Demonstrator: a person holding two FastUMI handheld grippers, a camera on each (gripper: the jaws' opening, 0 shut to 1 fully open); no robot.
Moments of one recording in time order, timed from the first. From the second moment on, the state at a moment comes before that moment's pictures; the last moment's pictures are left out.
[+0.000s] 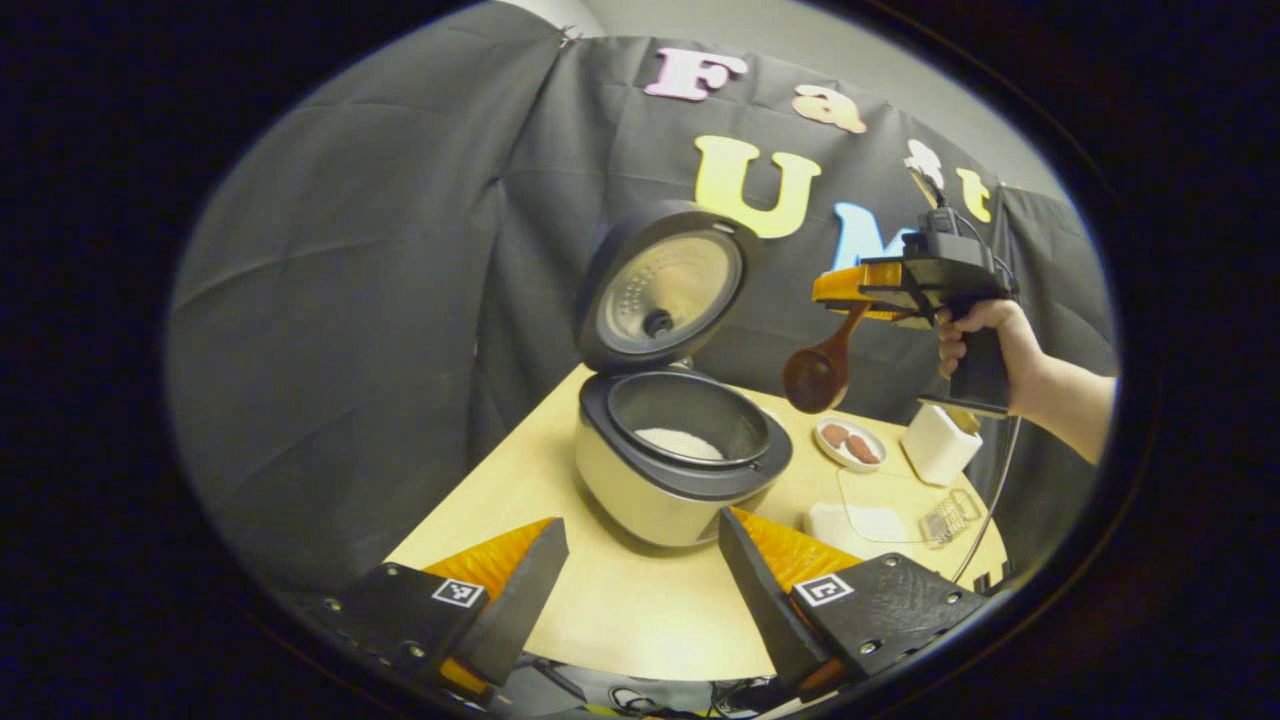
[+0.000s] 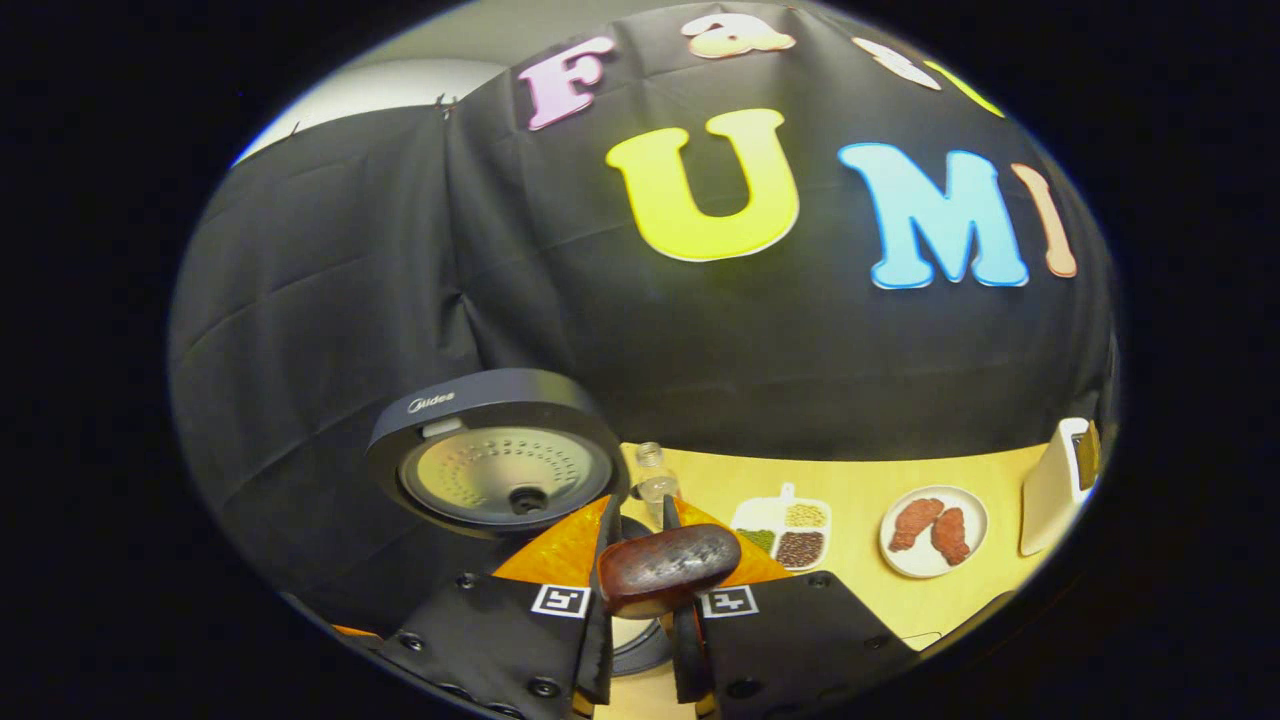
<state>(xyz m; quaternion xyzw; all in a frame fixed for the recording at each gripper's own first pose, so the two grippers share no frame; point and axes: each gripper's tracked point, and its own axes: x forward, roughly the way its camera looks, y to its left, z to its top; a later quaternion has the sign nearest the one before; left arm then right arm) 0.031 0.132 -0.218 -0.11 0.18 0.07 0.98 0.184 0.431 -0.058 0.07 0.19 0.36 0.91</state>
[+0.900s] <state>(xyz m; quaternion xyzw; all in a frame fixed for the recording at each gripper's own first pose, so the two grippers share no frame) 0.113 0.030 -0.187 -0.09 0.17 -0.07 0.98 0.225 0.086 -0.073 0.24 0.20 0.06 0.95</state>
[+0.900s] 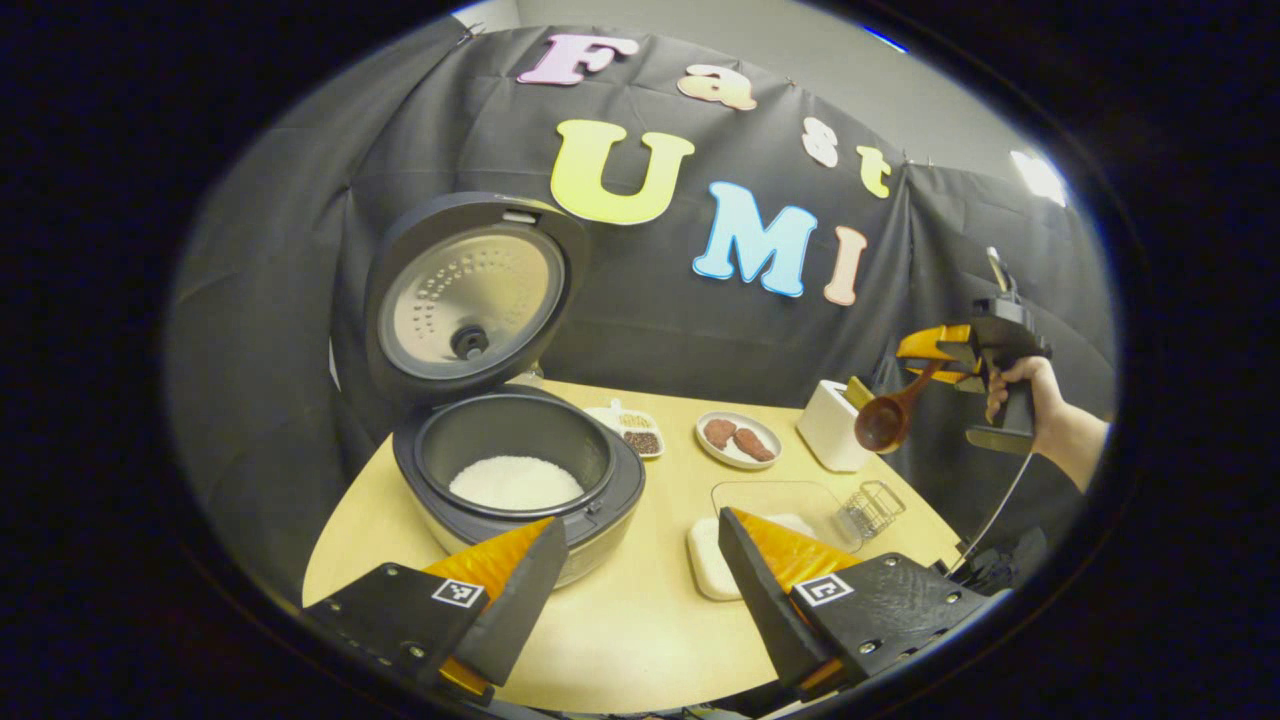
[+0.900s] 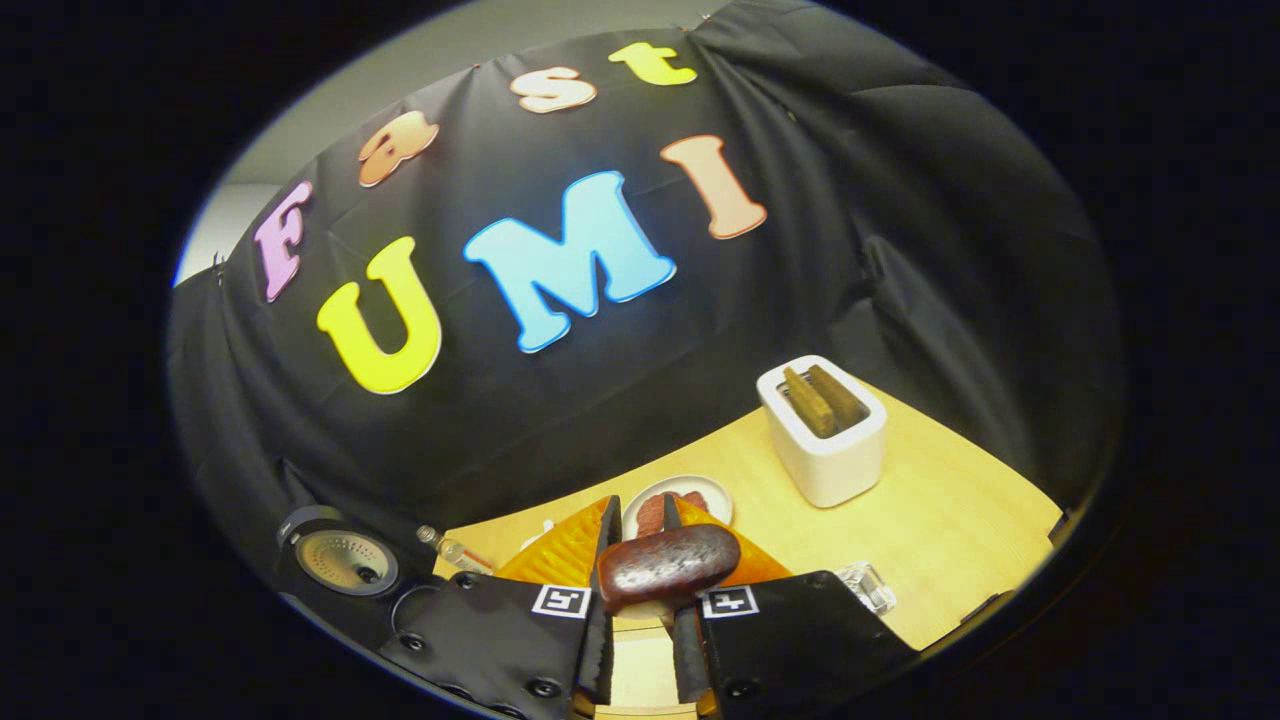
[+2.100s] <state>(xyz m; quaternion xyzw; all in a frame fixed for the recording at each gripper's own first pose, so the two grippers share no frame) 0.123 0.002 -0.109 -0.12 0.13 0.09 0.98 0.231 -0.008 -0.234 0.27 0.33 0.05 0.90</state>
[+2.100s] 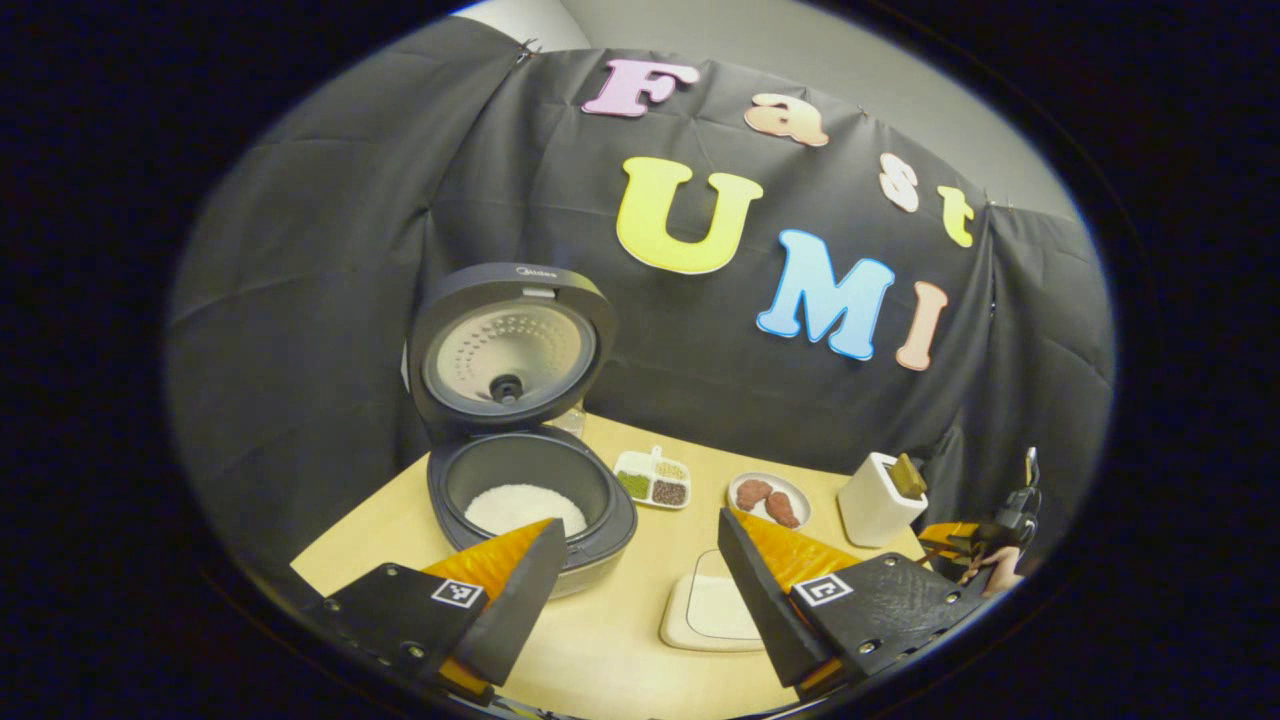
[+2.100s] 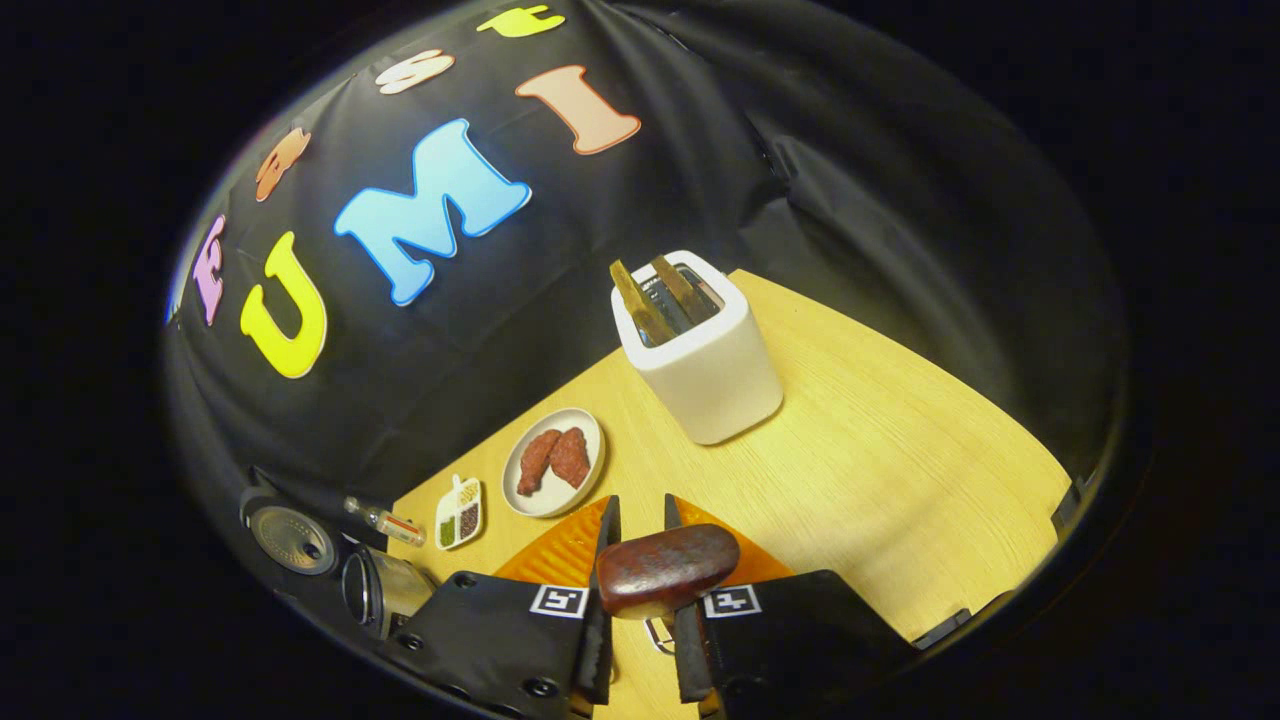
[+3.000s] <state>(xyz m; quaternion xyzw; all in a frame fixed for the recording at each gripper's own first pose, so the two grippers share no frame) 0.172 0.072 -0.010 -0.09 0.07 0.14 0.98 0.182 -0.041 -0.213 0.20 0.28 0.01 0.94</state>
